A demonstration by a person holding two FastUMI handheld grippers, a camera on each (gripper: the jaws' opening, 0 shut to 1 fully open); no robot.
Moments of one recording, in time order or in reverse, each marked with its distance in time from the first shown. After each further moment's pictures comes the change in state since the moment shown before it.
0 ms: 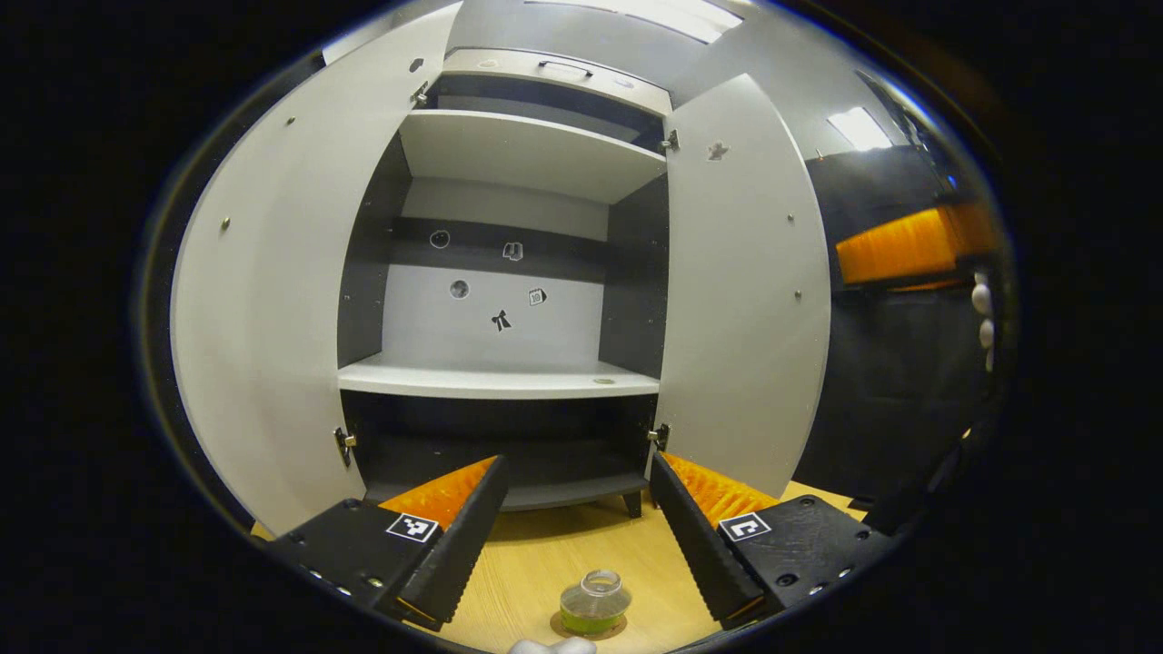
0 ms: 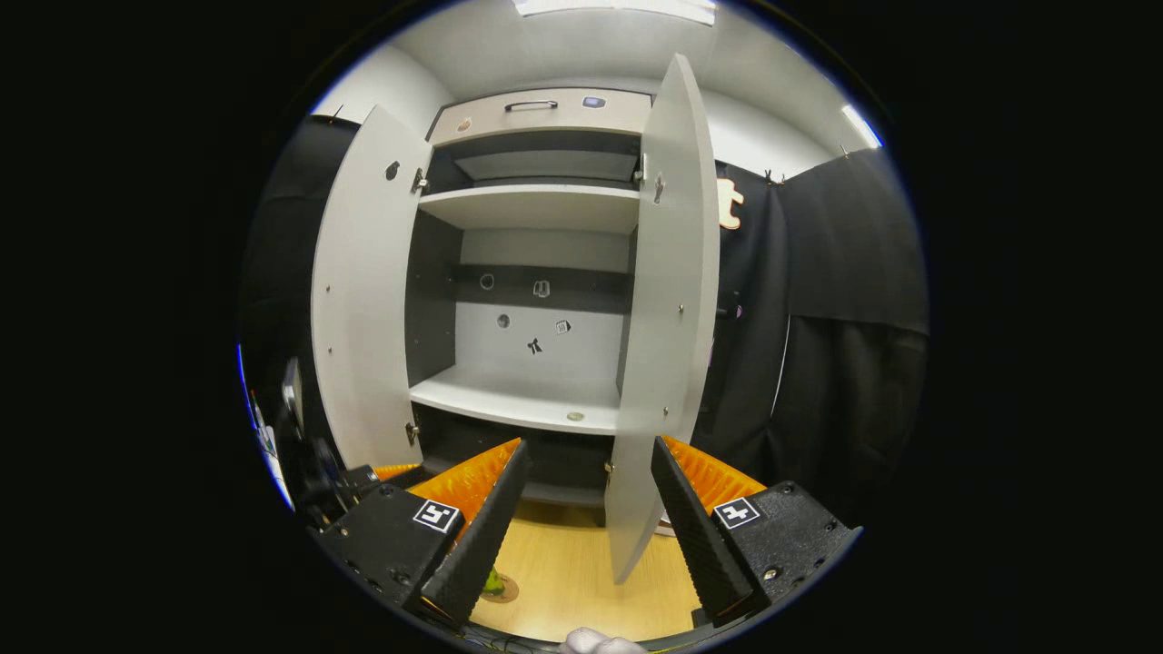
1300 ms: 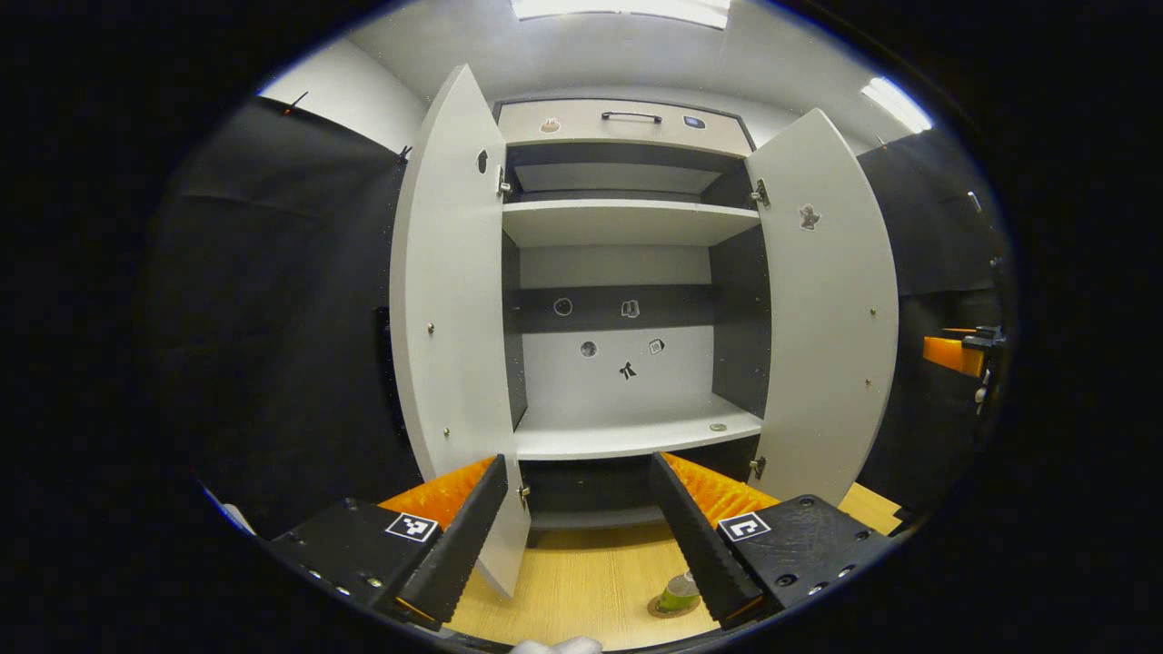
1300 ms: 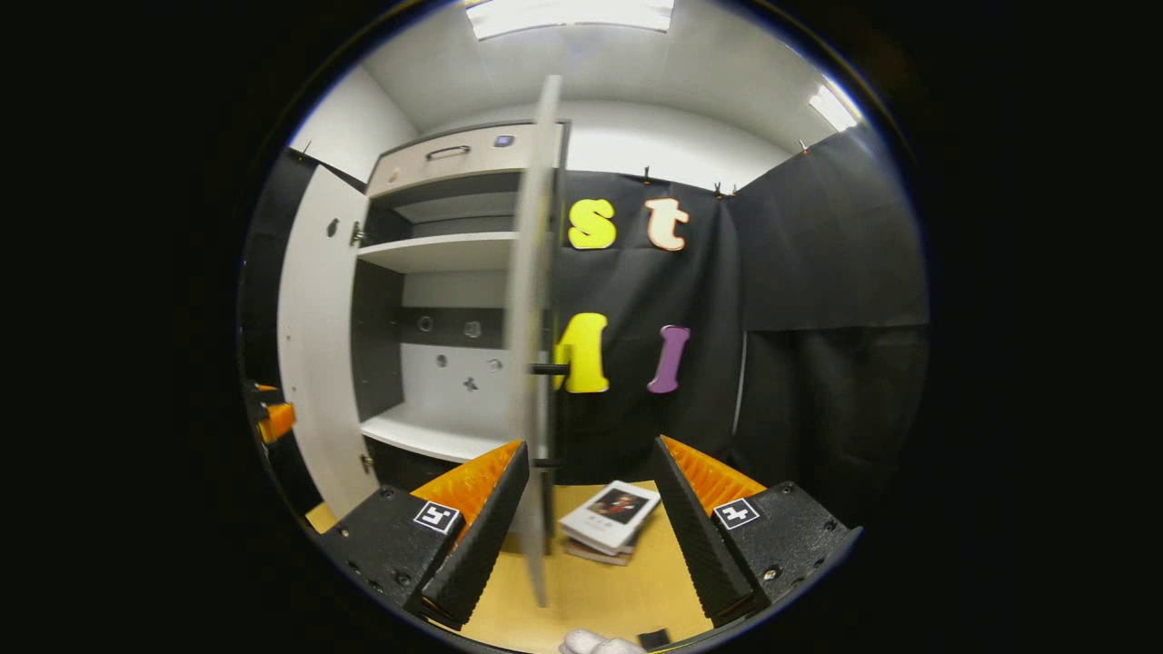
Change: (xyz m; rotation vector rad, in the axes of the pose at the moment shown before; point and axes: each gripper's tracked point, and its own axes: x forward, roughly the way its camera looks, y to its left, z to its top) left arm -0.106 0.057 0.123 0.124 0.019 0.379; right arm 0.004 -0.173 0.040 0.034 -0.078 -0.143
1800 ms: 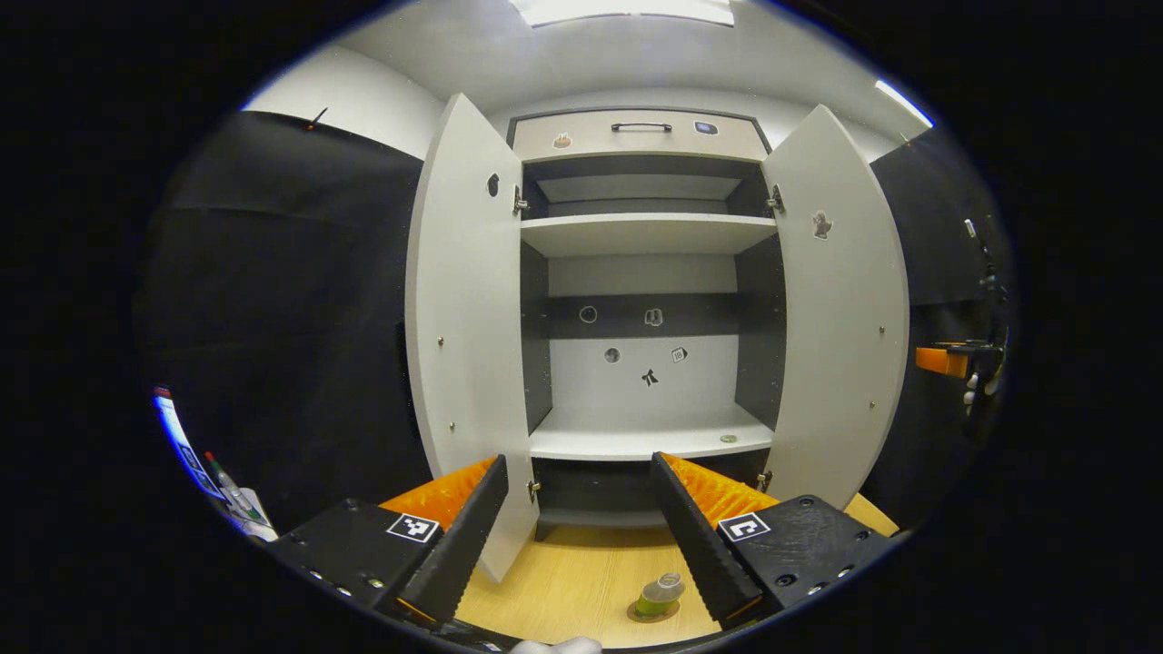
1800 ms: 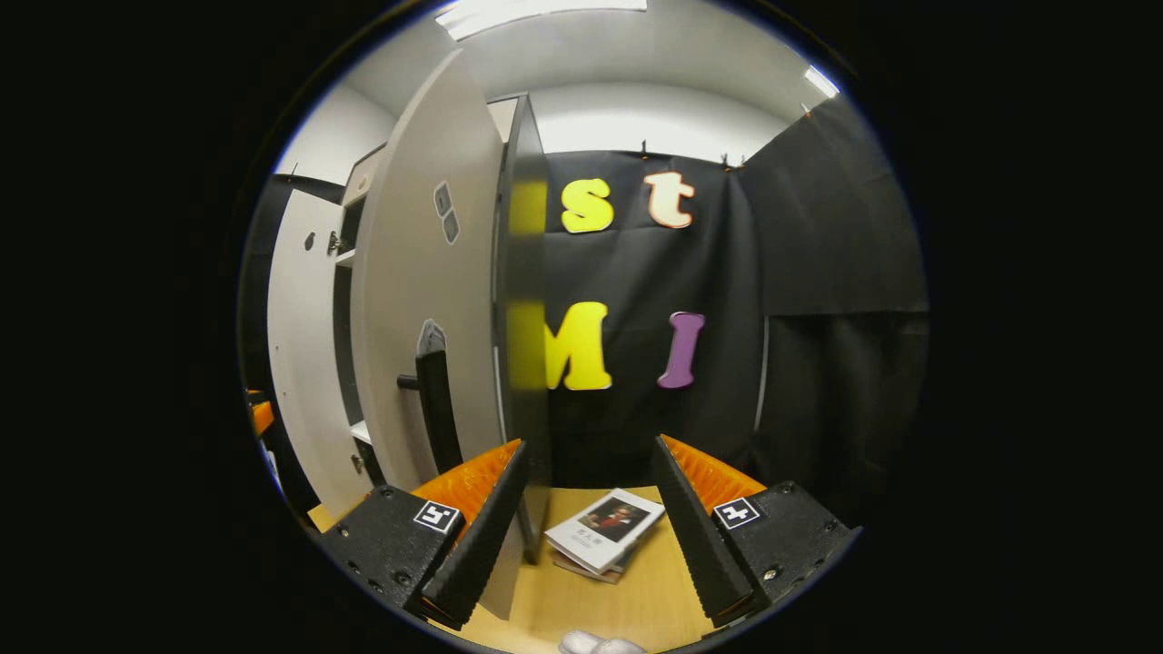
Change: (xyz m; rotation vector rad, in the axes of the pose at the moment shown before) left arm -0.030 -0.027 0.008 -0.013 0.009 0.188; right arm 0.089 -0.026 0.005 0.066 0.048 0.199
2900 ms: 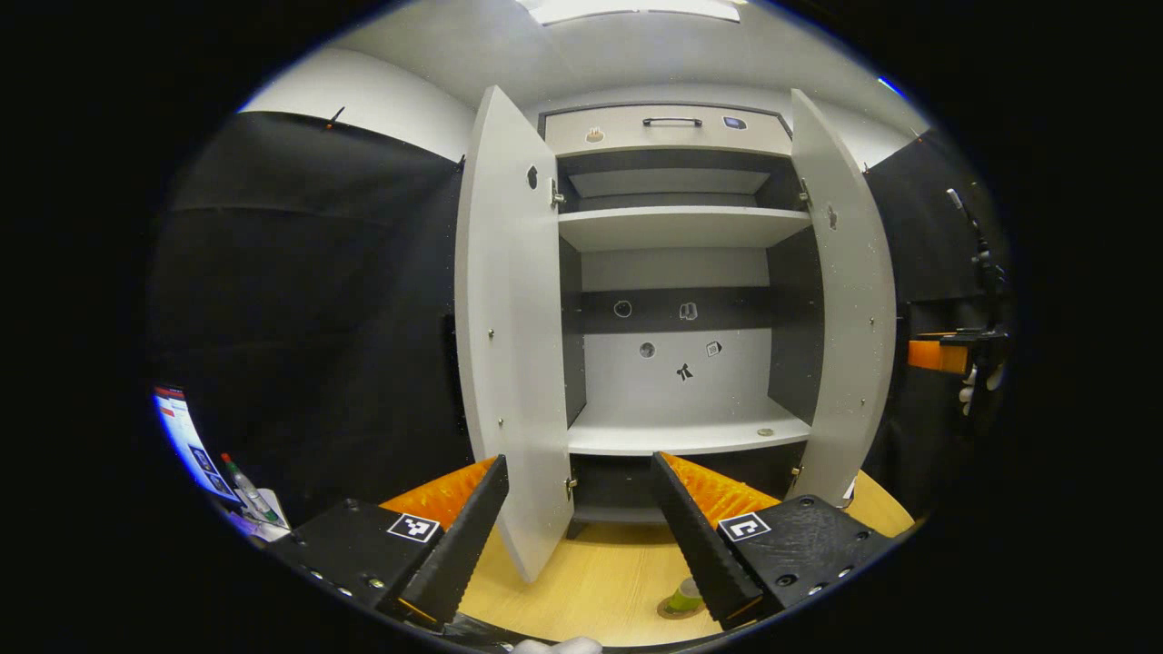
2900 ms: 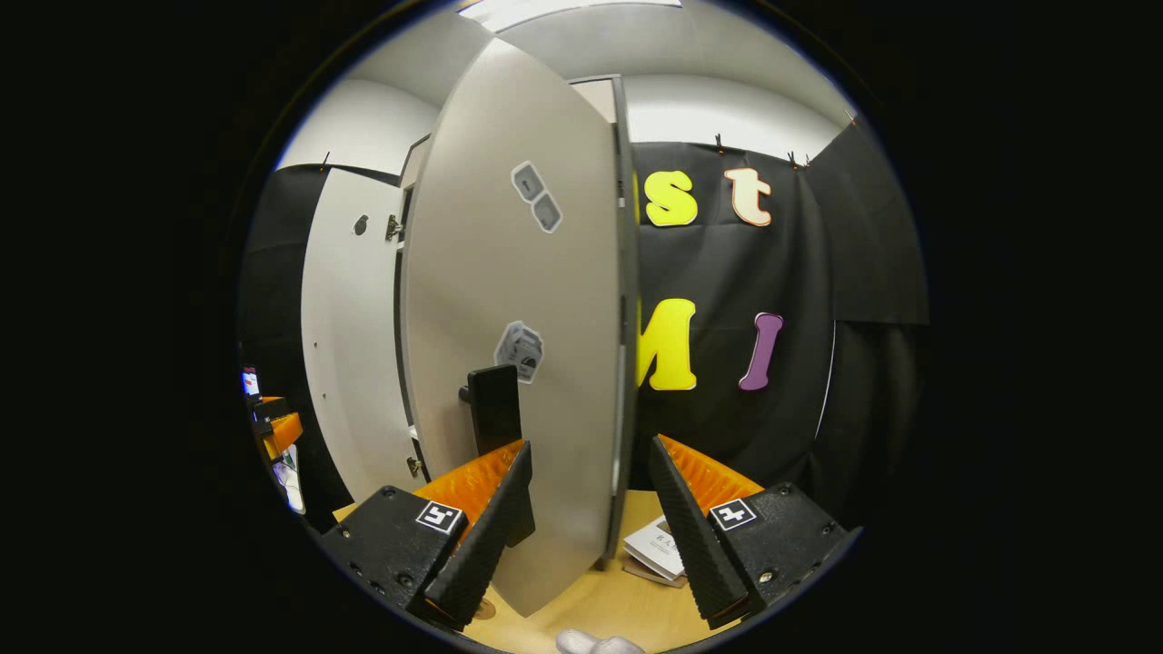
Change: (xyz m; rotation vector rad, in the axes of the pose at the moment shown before) left arm 0.010 0.054 -0.006 0.015 0.003 0.044; right arm 0.023 0.143 -0.001 -0.066 0.031 0.153
